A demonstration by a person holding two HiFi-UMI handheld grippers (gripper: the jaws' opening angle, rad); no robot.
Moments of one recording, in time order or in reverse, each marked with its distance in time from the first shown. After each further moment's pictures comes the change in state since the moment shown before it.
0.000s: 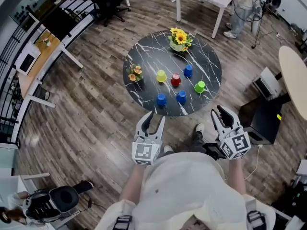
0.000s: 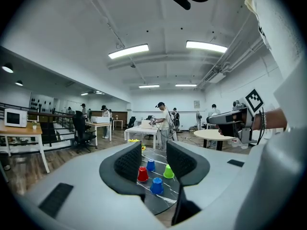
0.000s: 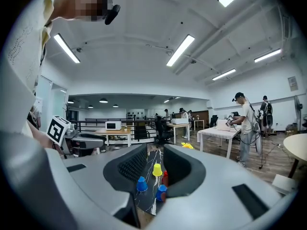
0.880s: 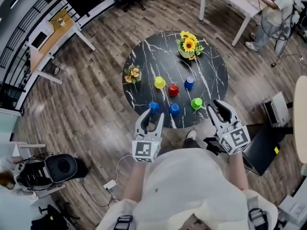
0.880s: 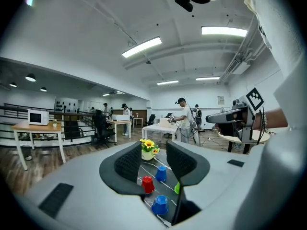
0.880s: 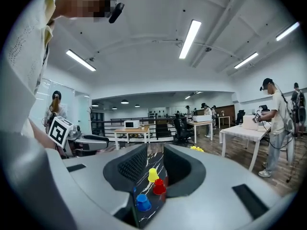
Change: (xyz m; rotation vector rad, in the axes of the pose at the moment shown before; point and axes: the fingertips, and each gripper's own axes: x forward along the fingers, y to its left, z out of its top) left arm 0.165 -0.020 0.002 -0.049 0.032 0.274; right arm 0.119 -0.167 0.008 -0.027 0.031 0.312
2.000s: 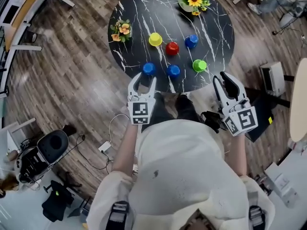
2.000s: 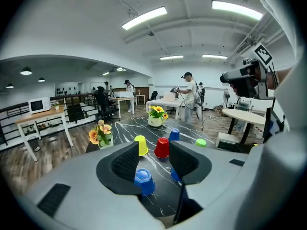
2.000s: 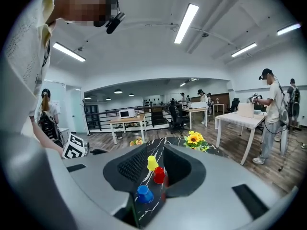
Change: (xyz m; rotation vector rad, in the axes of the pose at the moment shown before) left arm 0.055 0.090 -0.163 0.007 0.293 0.023; right arm 0.066 -0.002 -0.050 0.061 0.157 -0.056
